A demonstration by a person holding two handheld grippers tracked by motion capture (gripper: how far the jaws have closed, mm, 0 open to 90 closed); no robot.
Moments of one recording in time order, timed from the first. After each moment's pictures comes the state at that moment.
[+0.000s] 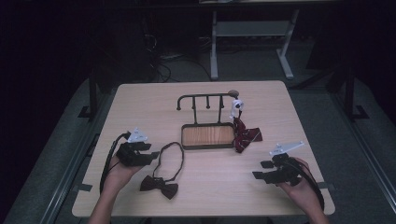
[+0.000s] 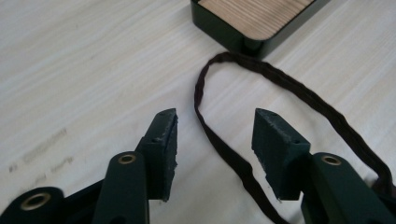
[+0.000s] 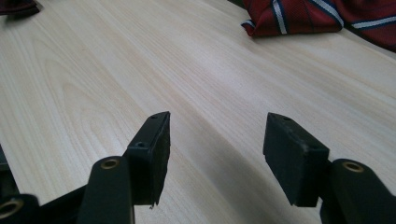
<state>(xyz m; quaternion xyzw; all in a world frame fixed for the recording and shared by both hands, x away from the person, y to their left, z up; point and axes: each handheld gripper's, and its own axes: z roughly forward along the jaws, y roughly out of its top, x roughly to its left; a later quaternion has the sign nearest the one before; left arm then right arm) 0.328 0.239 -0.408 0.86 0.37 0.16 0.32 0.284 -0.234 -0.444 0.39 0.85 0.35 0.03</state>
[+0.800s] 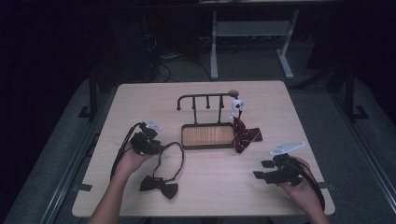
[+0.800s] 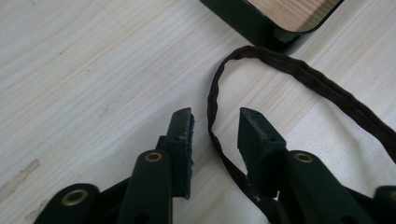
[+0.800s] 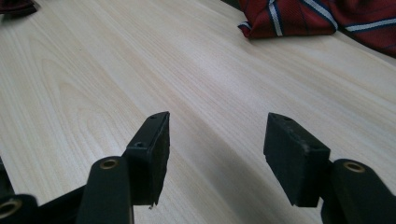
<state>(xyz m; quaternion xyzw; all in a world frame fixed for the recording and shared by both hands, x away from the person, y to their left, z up) 0.376 0.215 -0.428 0.89 0.37 0.10 0.24 0.283 -0.235 -0.444 0.39 0.85 0.35 0.04</state>
